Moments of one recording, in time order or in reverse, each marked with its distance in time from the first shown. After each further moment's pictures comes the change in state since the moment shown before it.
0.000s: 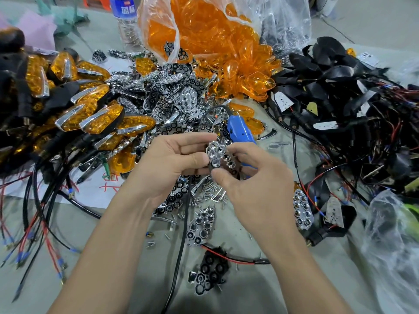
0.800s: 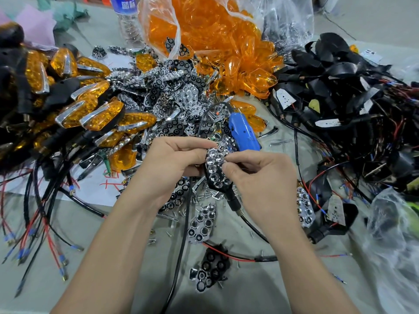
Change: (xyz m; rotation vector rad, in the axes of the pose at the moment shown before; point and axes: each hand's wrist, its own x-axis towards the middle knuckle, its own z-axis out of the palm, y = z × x) left_hand -0.001 -0.006 0.001 0.182 0.134 -0.033; right_hand 0.009 0.004 -0.001 0.088 -0.021 0.073
